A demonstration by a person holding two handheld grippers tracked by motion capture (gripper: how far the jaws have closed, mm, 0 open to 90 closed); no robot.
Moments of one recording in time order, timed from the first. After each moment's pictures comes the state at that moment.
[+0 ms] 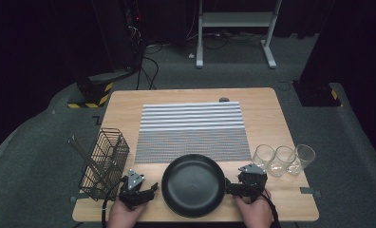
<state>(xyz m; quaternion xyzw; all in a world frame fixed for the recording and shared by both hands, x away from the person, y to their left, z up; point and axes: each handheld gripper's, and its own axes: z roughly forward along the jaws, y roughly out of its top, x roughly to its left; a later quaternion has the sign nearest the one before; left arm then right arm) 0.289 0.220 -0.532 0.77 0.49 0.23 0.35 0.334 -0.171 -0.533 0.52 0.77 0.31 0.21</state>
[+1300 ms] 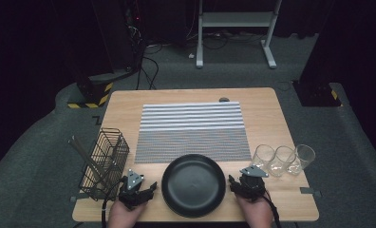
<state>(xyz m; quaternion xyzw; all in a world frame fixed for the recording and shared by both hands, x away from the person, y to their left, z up) 0.289 0.221 -0.532 0.76 0.49 0.23 0.35 0.326 -0.174 -0.531 0.51 0.76 0.33 0.23</state>
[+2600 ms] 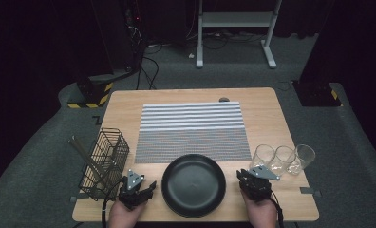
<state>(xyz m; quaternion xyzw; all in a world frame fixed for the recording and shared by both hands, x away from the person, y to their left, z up) 0.288 0.221 -0.531 0.76 0.49 0.23 0.35 0.312 -0.184 -0.505 0.51 0.73 0.38 0.23</state>
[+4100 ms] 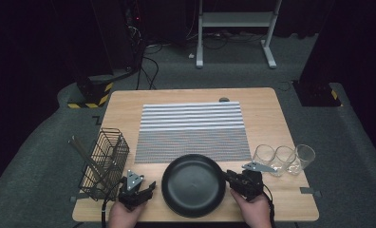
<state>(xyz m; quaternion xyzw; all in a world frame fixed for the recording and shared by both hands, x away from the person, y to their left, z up) 0.286 0.221 -0.532 0.76 0.49 0.24 0.35 0.320 -0.168 -0.495 0.50 0.73 0.46 0.08</state>
